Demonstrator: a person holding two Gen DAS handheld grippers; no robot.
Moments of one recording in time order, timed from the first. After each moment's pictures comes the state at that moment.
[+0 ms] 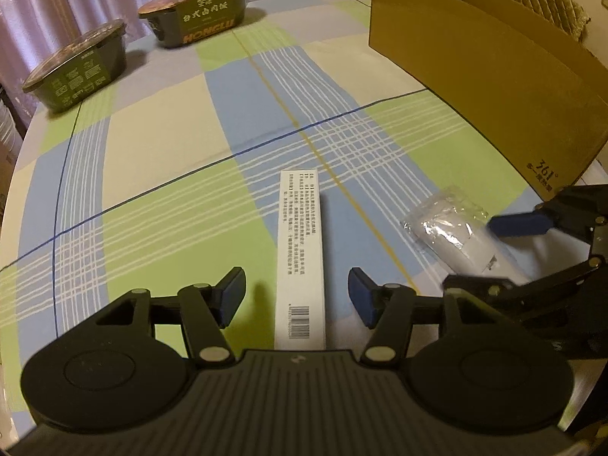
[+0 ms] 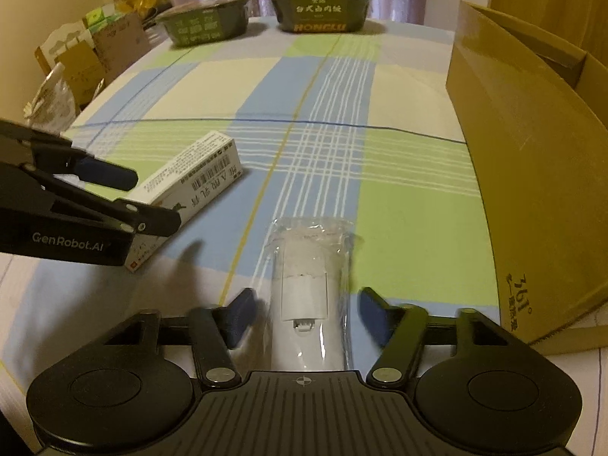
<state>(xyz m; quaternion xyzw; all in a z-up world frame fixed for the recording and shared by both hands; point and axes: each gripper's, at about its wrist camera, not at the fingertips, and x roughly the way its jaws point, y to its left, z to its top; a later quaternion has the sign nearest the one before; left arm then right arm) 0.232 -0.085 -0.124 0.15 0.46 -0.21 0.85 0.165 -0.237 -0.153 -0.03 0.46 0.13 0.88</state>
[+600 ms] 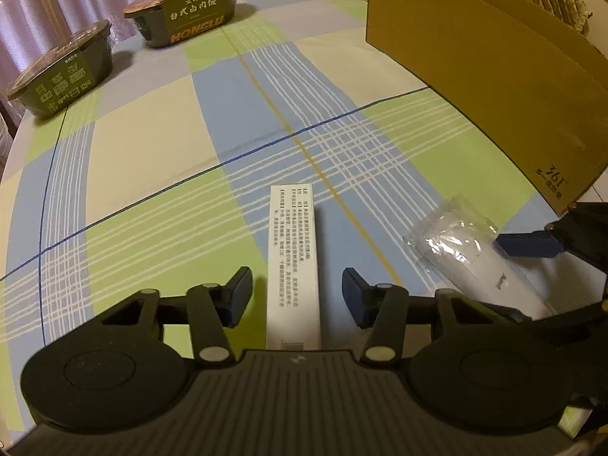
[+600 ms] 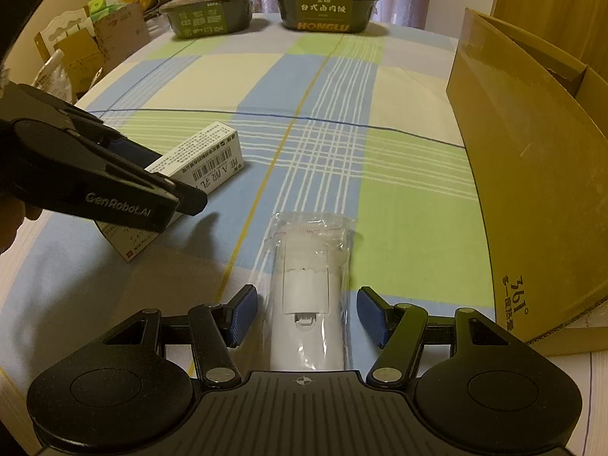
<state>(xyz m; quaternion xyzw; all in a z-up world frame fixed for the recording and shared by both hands) 0.253 -0.095 -0.134 0.16 0.47 -0.21 0.84 0.162 -0.231 -0.154 -0.05 0.46 0.12 0.88</state>
